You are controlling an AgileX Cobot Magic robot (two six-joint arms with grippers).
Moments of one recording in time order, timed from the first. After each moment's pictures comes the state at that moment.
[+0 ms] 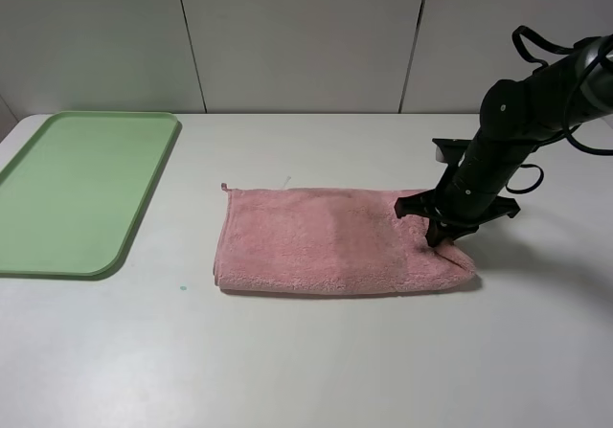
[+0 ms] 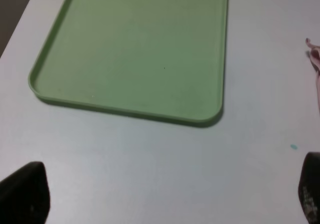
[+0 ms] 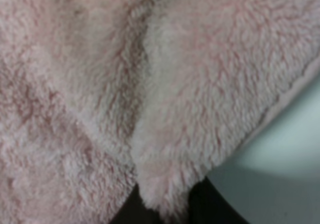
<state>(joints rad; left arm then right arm) 0.02 -0.01 -0.49 0.11 1.07 -0.16 0.26 2.01 -1.01 0.14 0.61 0.03</state>
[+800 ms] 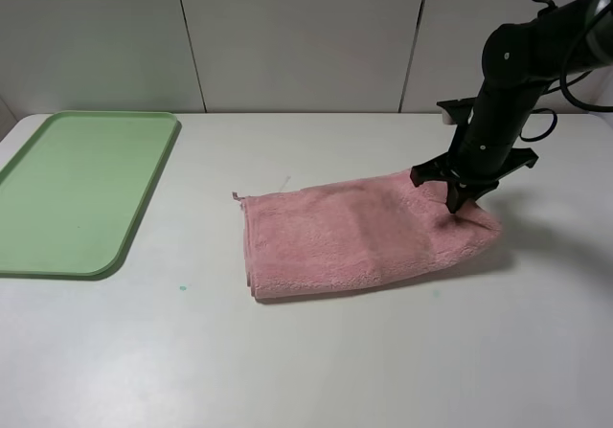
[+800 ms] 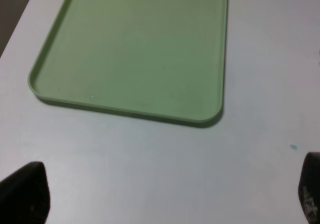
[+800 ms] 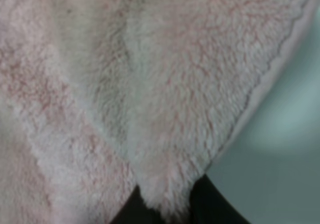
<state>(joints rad) 0.02 -0.01 -0.49 0.11 1.07 -0.16 0.25 1.98 -1.22 -0.03 0.85 0.04</state>
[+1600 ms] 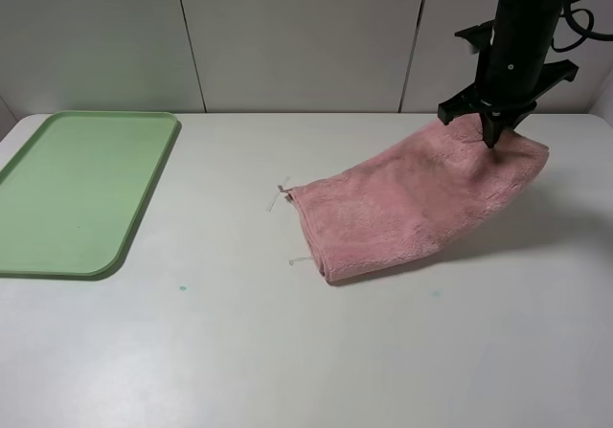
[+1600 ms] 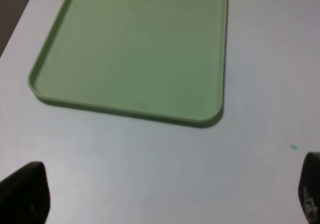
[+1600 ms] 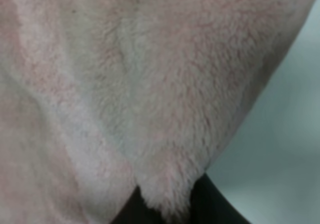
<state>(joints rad) 0.02 -0.01 -0.49 0.11 1.07 -0.16 0.25 1.98 -1.56 -0.24 1.19 0.04</state>
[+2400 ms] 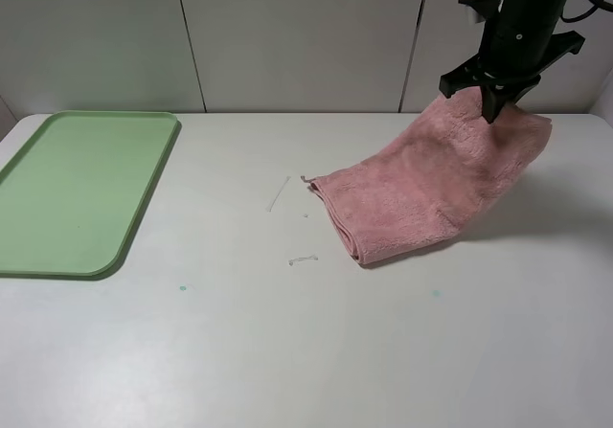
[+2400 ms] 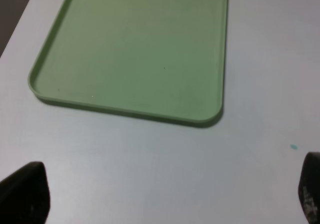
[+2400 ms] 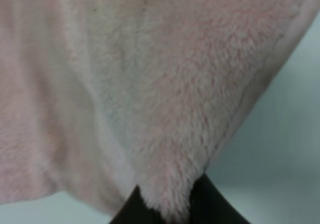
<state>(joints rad) 0.02 -0.01 -0.49 0.11 1.07 -0.16 0.25 1.95 -1.64 -0.22 1.22 -0.01</state>
